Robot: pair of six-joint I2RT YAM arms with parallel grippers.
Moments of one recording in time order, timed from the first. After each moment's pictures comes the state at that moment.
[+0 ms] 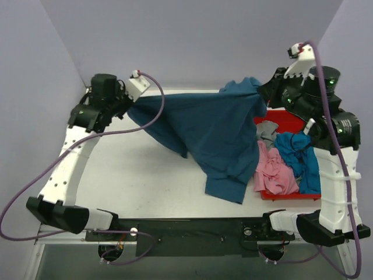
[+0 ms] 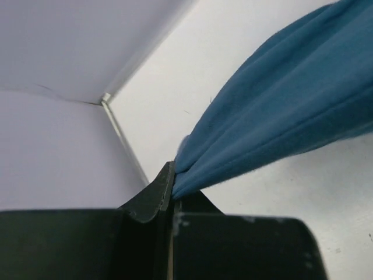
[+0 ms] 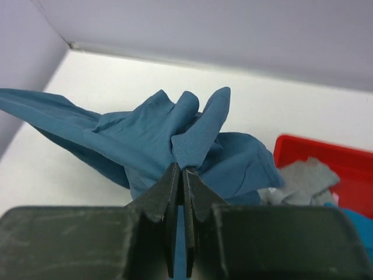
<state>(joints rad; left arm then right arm) -0.30 1.39 1.56 -0.80 -0.07 0.60 0.21 1.28 1.90 -0.94 -0.14 0.13</state>
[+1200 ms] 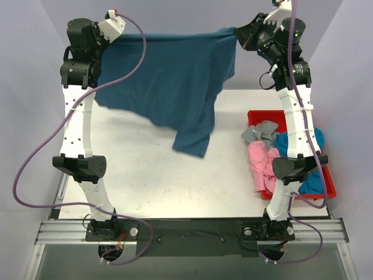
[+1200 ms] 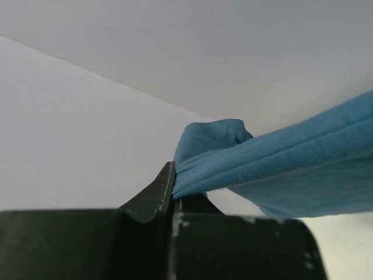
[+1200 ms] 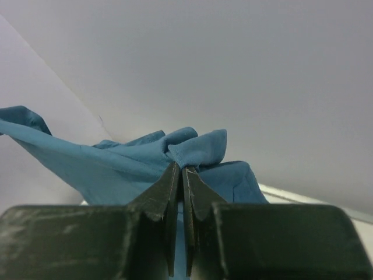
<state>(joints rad) -0.10 1.93 2.52 -0.77 -0.29 0.84 0.17 1.90 2.41 -0.46 -0.31 0.35</state>
